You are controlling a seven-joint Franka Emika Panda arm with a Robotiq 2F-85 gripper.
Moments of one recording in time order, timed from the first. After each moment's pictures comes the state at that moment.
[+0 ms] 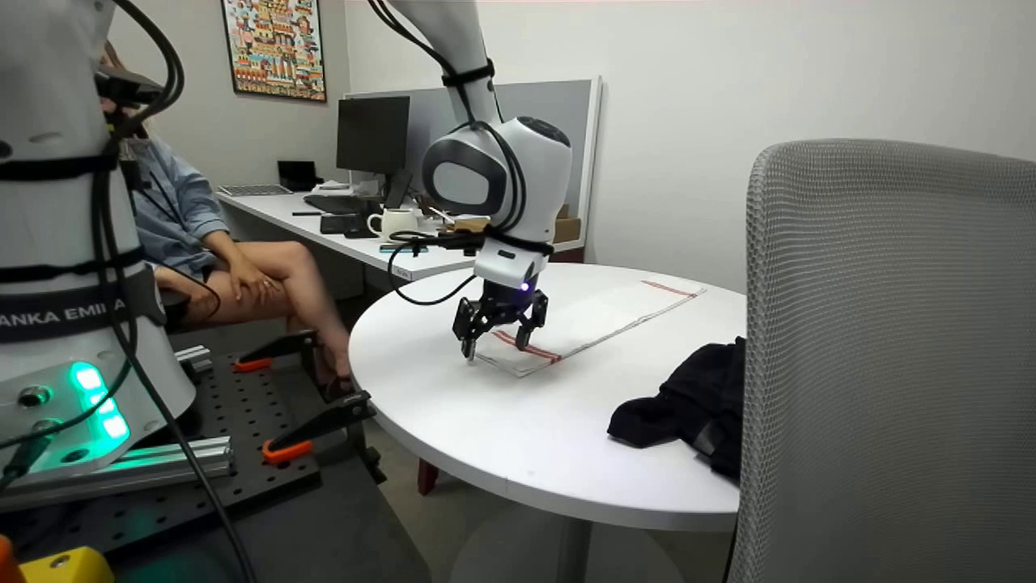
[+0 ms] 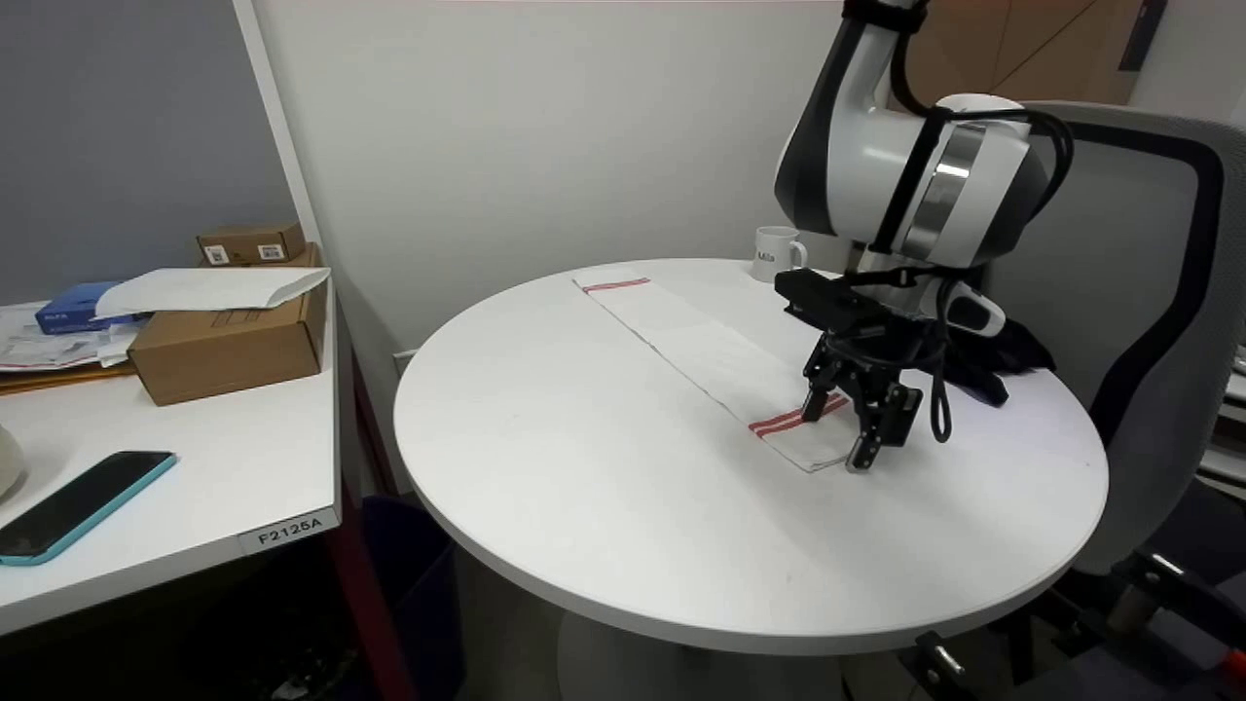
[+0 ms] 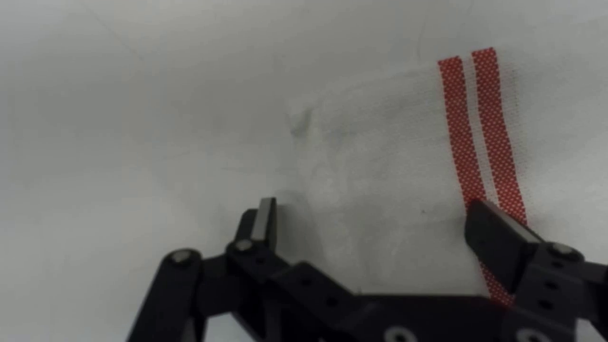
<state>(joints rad) -0.03 0.43 -0.06 -2.45 0.79 2.77 0.86</state>
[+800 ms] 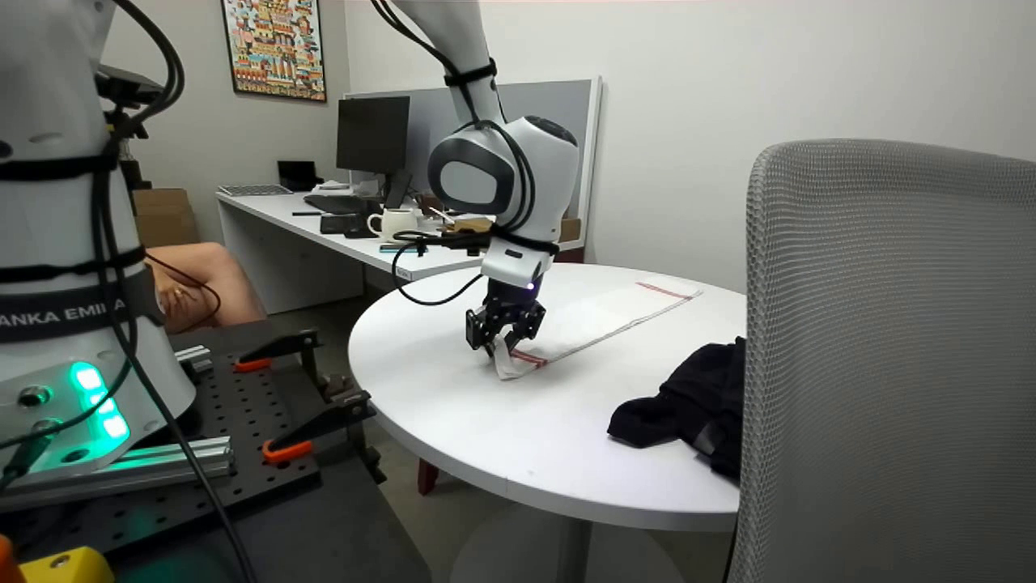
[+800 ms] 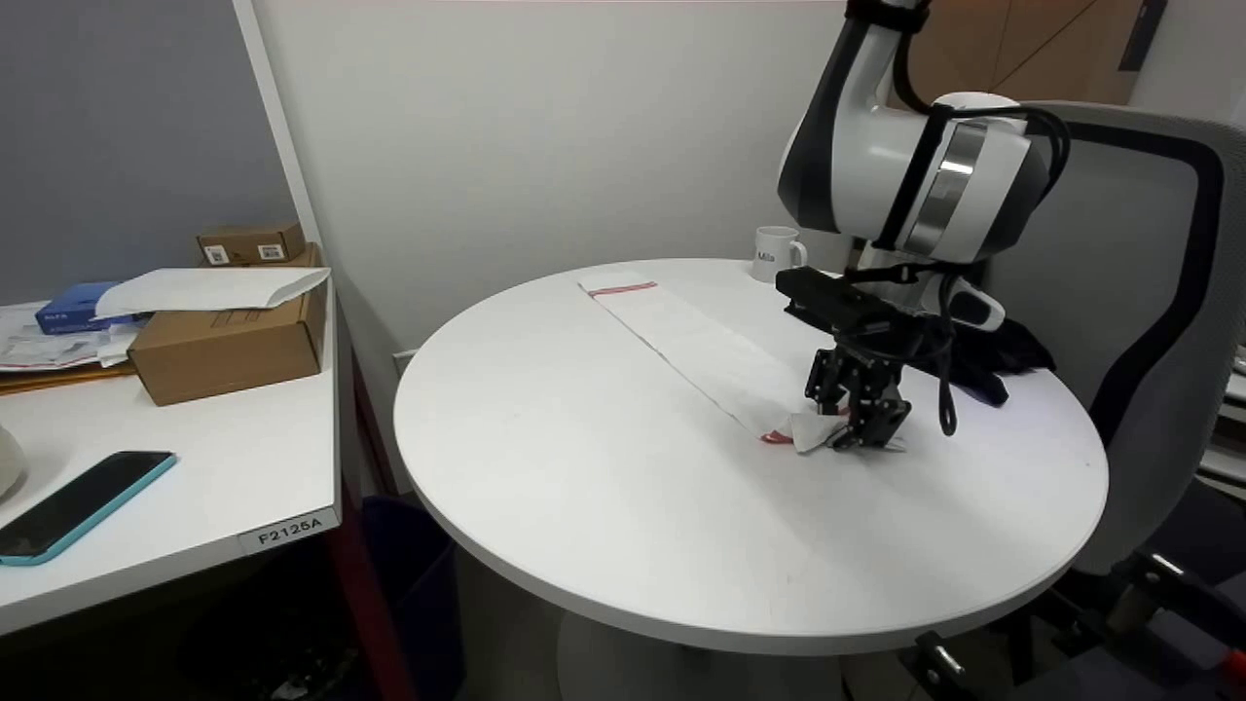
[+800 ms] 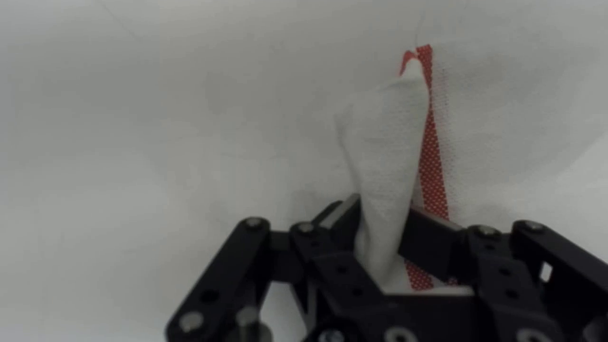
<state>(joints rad) -0.03 0.44 -0.08 -2.43 0.75 2.75 0.86</state>
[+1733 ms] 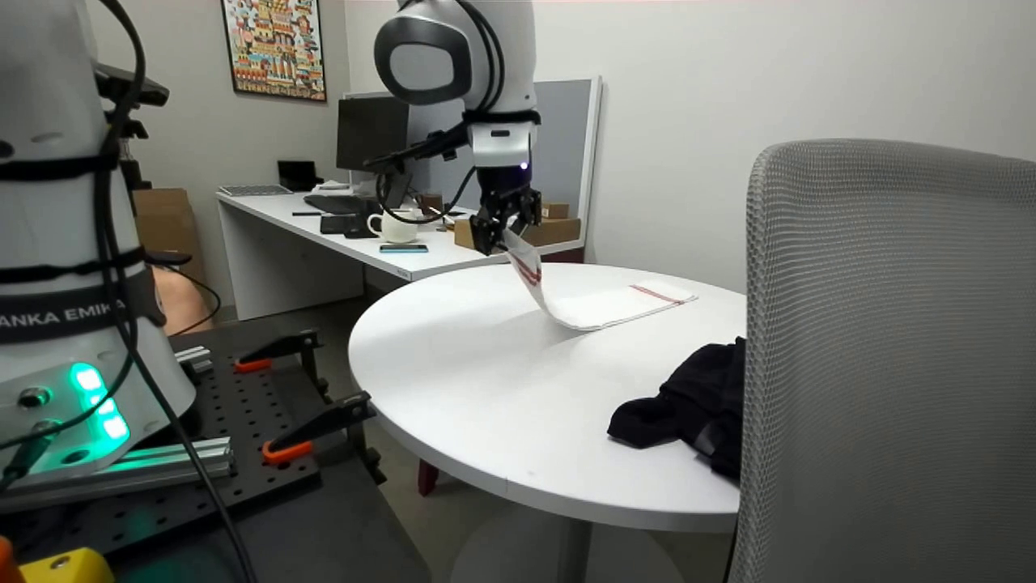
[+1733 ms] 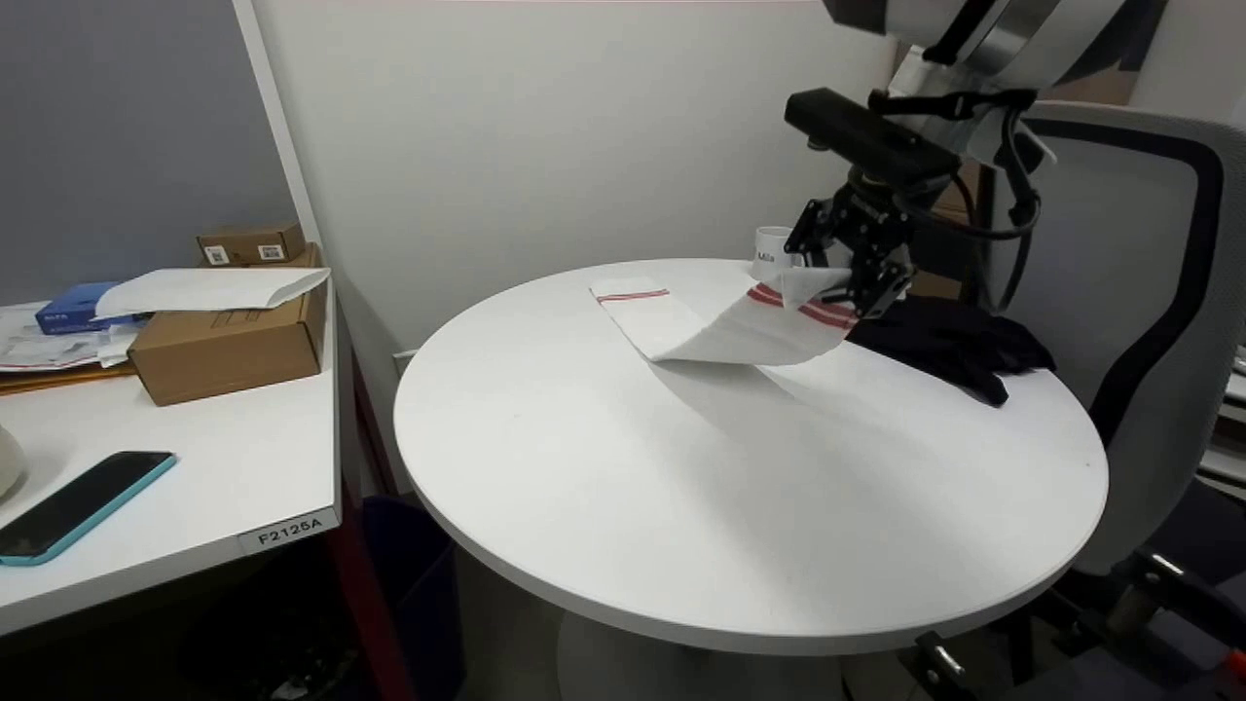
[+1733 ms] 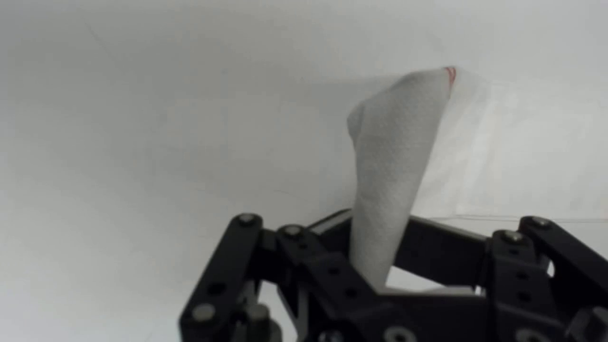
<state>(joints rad) -0.01 -0.04 -0.02 -2.64 0.76 2.83 0.69</state>
